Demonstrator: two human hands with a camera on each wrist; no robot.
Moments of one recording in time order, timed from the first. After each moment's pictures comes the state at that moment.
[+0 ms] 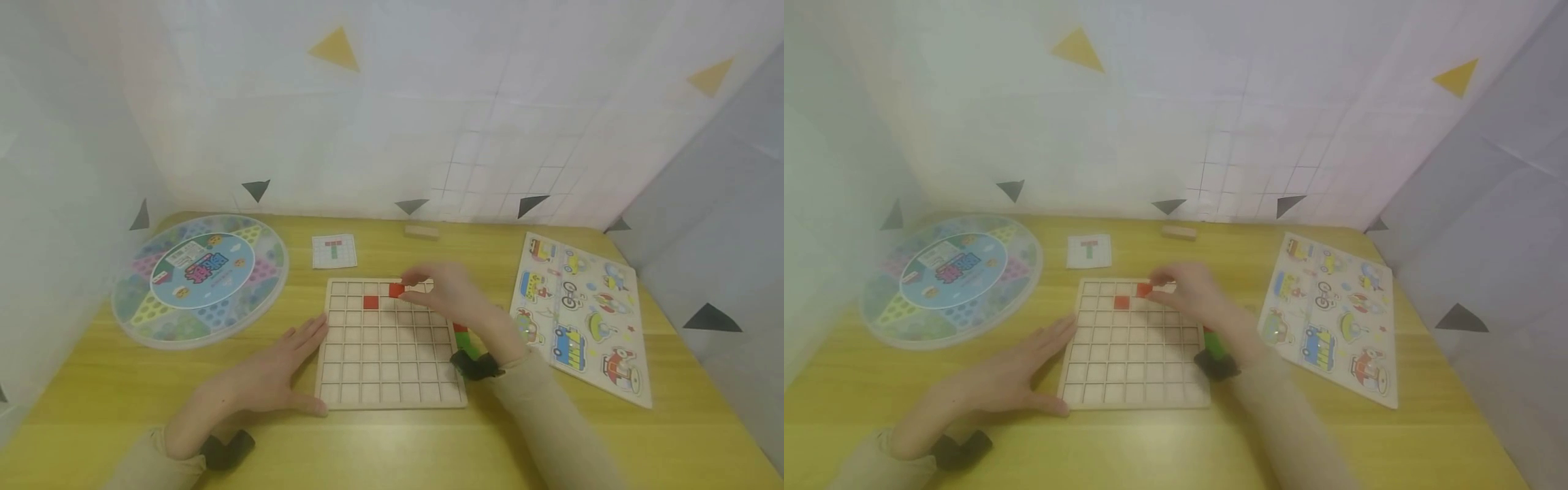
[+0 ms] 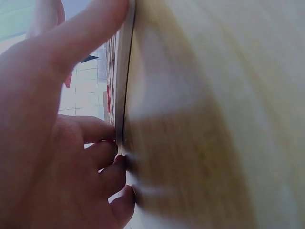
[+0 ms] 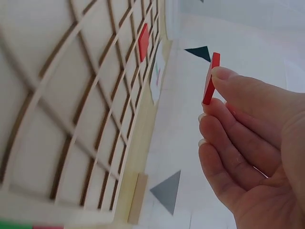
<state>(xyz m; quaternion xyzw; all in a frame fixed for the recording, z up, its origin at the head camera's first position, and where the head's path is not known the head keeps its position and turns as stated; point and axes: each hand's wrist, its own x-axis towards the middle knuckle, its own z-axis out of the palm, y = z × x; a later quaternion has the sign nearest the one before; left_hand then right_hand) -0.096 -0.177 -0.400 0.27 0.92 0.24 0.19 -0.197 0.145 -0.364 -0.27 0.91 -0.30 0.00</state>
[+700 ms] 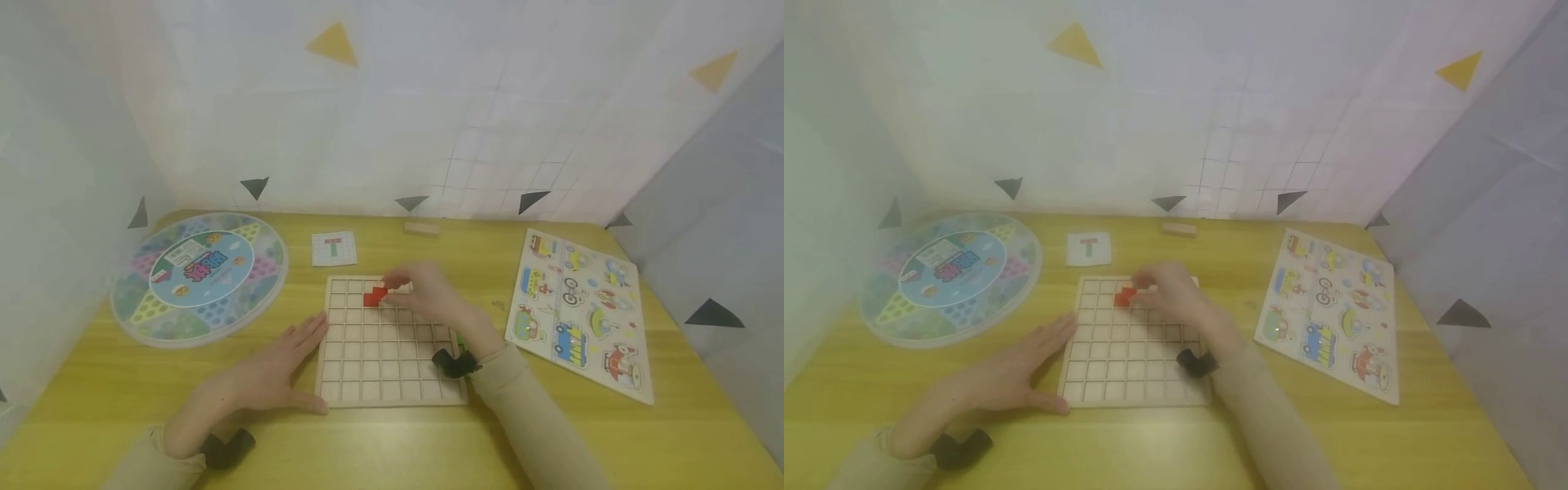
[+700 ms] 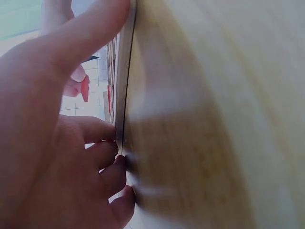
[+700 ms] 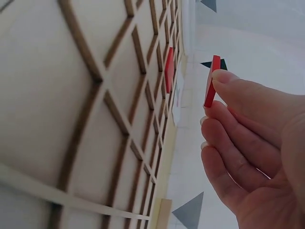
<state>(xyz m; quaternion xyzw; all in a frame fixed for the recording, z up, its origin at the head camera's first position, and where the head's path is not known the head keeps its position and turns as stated) -0.097 -0.177 -0.401 0.27 0.92 0.23 0.18 -0.205 0.115 -0.381 -0.29 0.91 -0.30 0.02</state>
